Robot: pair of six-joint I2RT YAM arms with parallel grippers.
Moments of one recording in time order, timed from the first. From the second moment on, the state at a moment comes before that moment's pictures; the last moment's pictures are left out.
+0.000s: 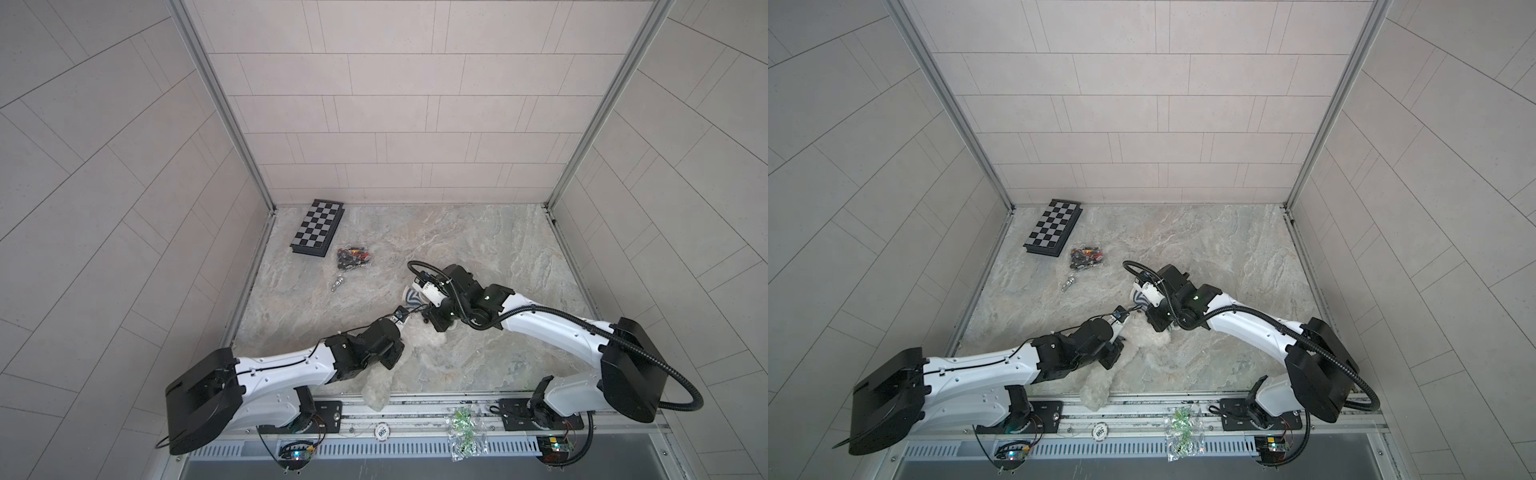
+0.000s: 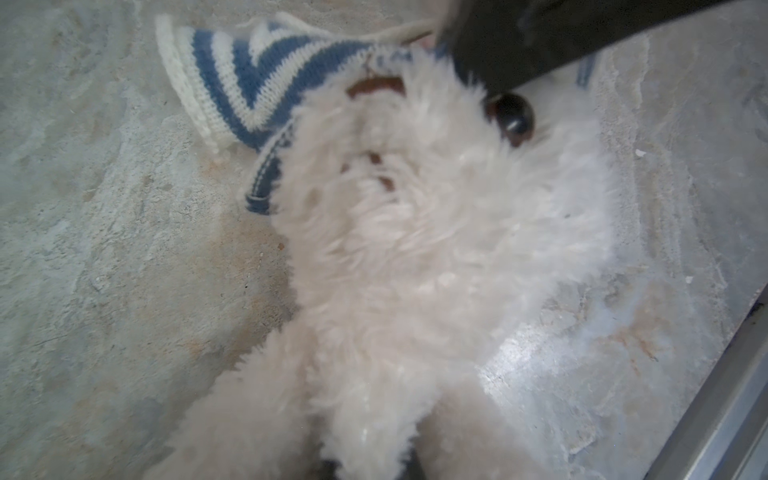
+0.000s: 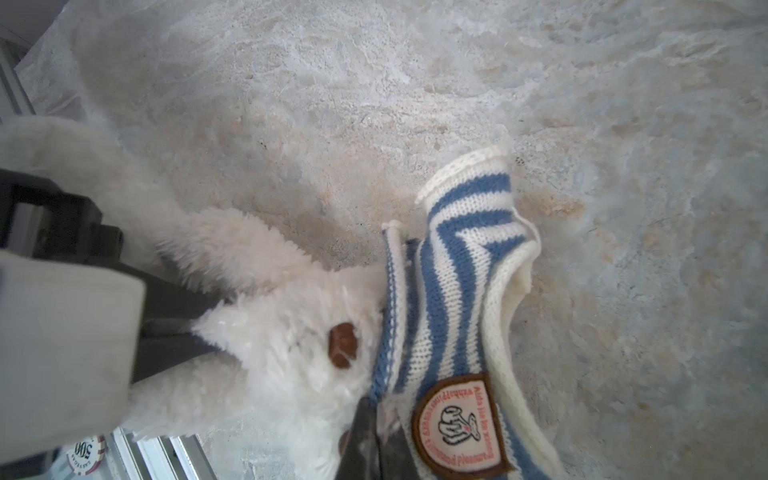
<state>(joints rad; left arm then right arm) -1.04 1.18 0.46 -0.12 -0.20 -0.27 0.76 1.40 0.92 -0.44 -0.22 0.08</state>
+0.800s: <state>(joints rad) -1.18 0.90 0.23 0.33 -0.53 -0.07 0.94 1.18 1.03 -0.51 -0.12 0.11</state>
